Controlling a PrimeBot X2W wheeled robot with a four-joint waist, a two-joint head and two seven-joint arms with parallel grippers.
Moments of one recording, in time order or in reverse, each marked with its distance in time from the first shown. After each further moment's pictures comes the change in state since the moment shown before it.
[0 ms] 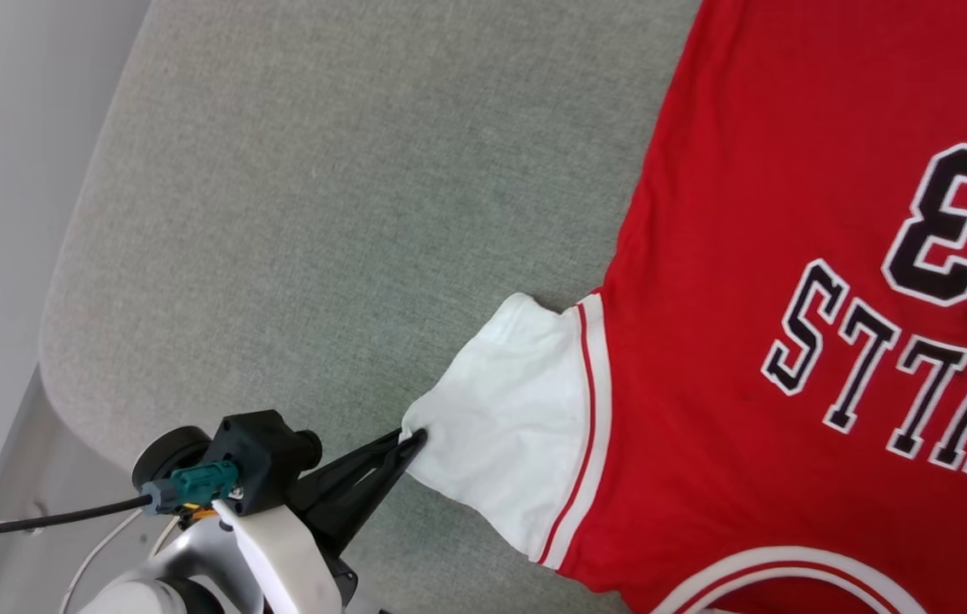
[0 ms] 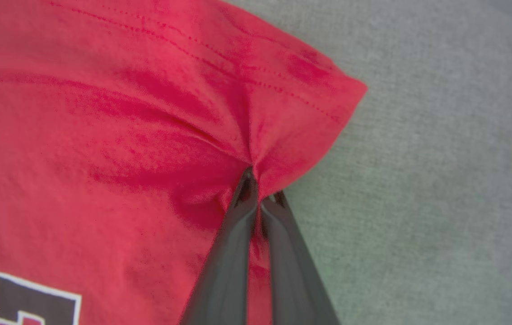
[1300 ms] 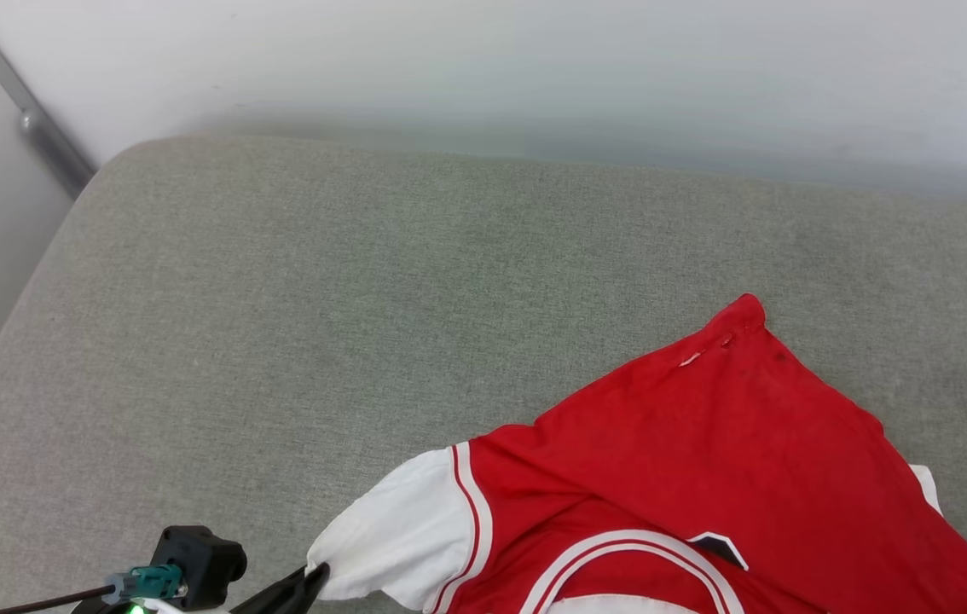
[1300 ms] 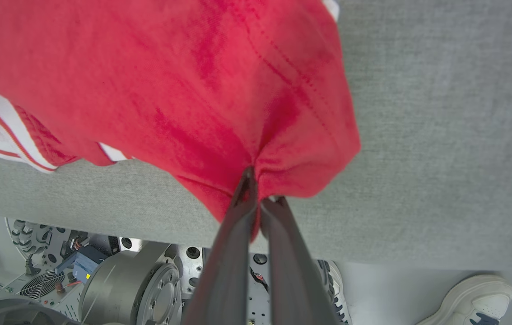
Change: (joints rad) left arm 0.290 0.096 0.045 0.041 -0.077 0.172 0.006; right arm 1.136 0.290 -0.112 -0.387 0.316 0.000 -0.223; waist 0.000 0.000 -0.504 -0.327
